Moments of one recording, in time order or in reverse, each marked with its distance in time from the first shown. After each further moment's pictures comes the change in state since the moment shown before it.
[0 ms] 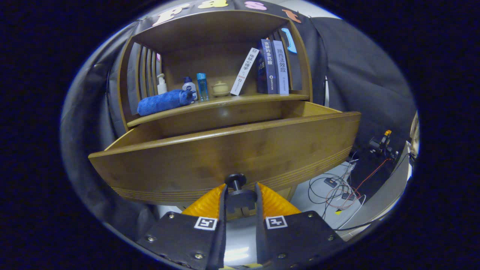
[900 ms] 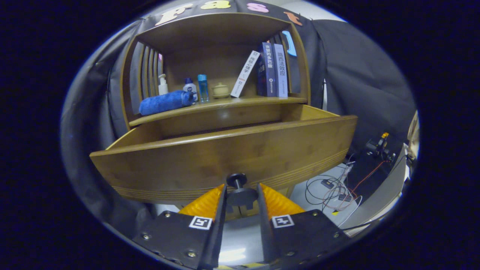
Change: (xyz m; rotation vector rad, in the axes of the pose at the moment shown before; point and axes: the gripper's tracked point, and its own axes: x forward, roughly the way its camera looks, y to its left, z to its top) arm -0.013 0.003 0.009 -0.003 -0.041 0.015
